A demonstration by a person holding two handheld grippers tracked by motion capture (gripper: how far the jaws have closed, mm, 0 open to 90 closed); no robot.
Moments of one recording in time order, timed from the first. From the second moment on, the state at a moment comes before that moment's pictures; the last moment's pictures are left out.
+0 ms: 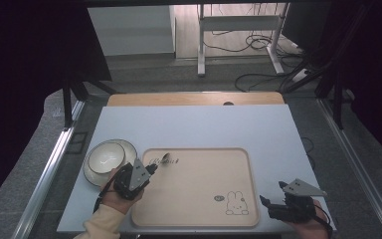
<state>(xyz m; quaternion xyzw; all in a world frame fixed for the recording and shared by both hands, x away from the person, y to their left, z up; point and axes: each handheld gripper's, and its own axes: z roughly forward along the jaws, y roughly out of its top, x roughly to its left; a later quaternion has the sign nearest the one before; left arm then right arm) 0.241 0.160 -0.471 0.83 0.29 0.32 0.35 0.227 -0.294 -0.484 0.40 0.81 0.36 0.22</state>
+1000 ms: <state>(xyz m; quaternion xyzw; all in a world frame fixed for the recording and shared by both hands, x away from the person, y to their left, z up) 0.234 0.140 -0.496 0.89 0.25 0.29 0.26 0.227 -0.292 -0.486 0.40 0.81 0.36 0.22</state>
